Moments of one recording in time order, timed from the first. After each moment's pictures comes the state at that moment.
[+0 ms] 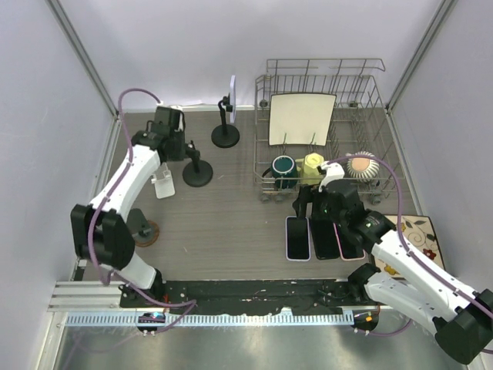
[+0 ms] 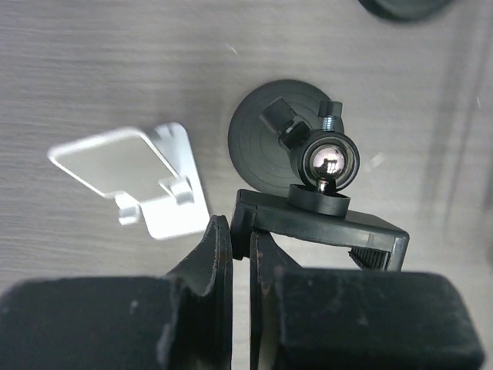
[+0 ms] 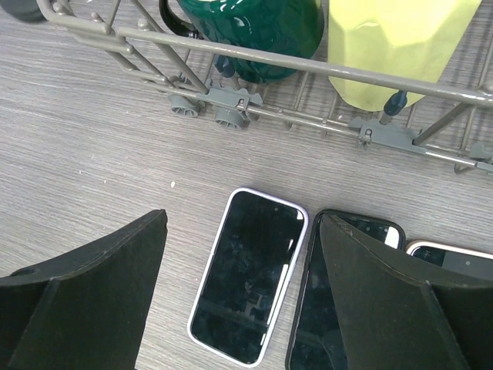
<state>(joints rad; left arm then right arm) -0.28 1.53 1.38 -0.72 -0.20 -0.19 0.59 0.84 0.64 -0.39 0.14 0.37</state>
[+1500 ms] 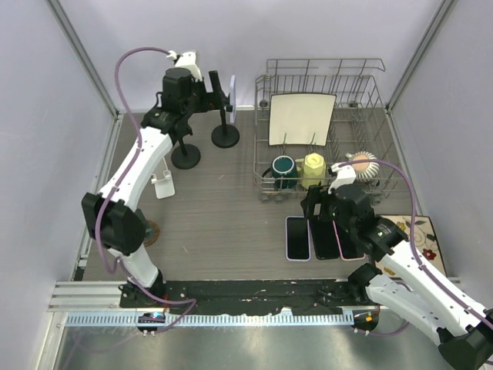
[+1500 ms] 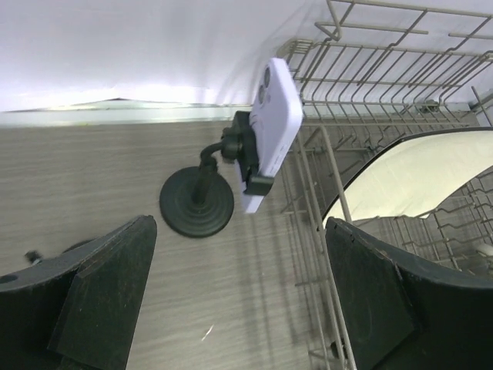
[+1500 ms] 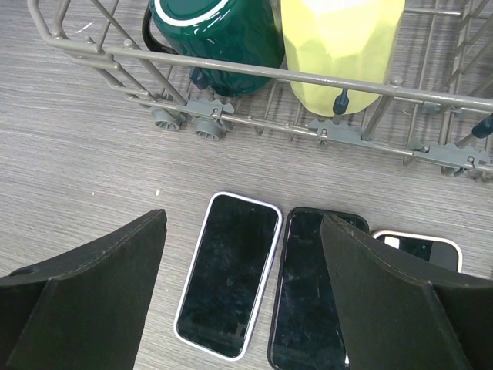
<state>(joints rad) -0.34 1.68 1.74 -0.36 -0.08 -0.29 0.59 0.72 0.65 -0.46 0.22 0.35</state>
